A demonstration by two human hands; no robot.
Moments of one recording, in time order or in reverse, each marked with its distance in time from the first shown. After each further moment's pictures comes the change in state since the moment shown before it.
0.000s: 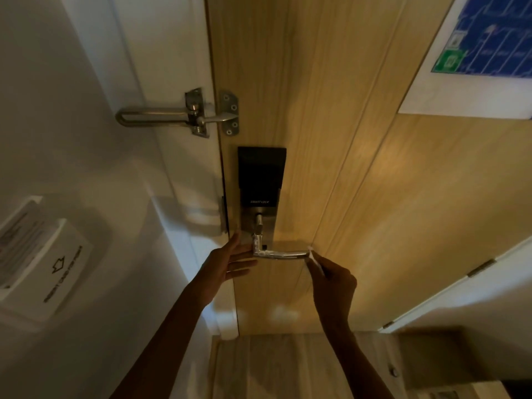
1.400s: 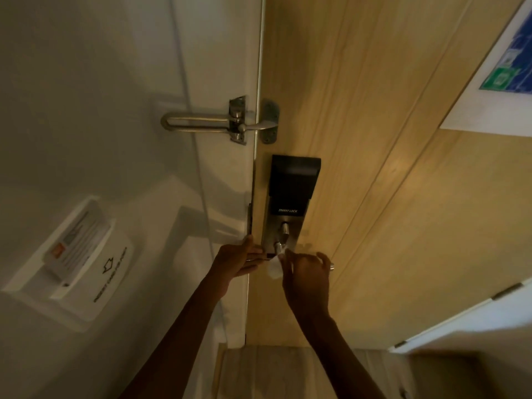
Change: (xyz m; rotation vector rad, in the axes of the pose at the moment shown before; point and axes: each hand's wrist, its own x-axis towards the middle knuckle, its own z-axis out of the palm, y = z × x) left_hand 0.030 0.003 -0.025 0.056 0.186 -0.014; right_hand -0.003 -0.059 0.071 -0.514 -0.327 -0.223
